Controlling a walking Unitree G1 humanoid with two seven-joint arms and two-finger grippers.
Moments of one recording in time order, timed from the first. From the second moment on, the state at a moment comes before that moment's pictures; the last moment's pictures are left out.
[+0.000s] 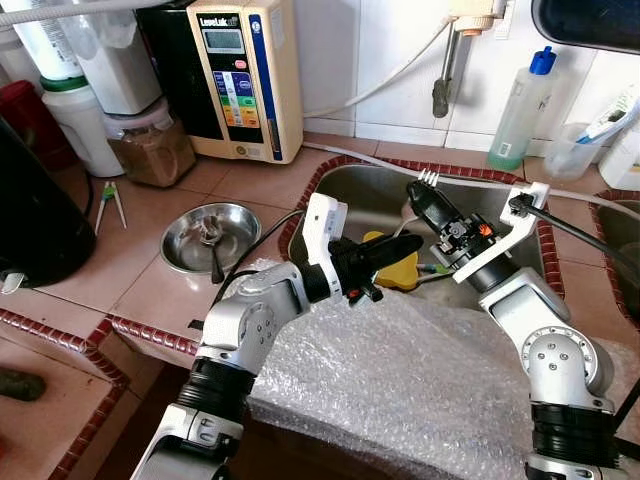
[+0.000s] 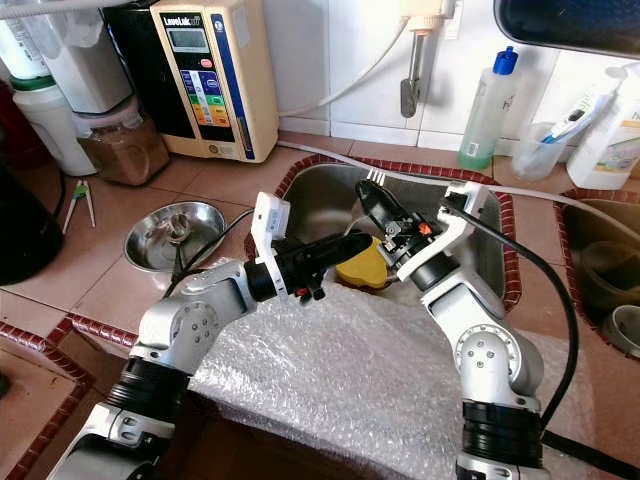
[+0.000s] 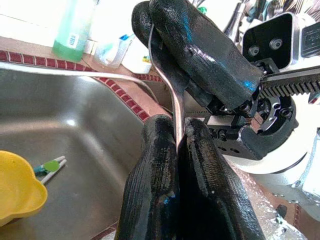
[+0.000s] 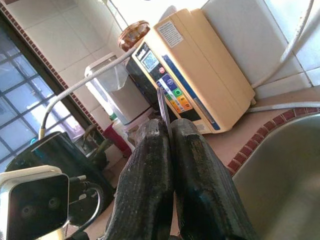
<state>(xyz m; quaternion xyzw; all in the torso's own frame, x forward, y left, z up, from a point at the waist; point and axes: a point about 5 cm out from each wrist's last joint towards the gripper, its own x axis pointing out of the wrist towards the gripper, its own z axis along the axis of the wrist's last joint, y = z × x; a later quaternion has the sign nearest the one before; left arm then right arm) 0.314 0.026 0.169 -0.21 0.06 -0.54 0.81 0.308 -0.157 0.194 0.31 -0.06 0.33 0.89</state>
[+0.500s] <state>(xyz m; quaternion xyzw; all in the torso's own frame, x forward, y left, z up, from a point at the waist) 0.321 0.041 0.150 -0.15 0.07 -0.49 0.85 0.342 -0.136 0.188 0.27 0.02 0.27 0.92</state>
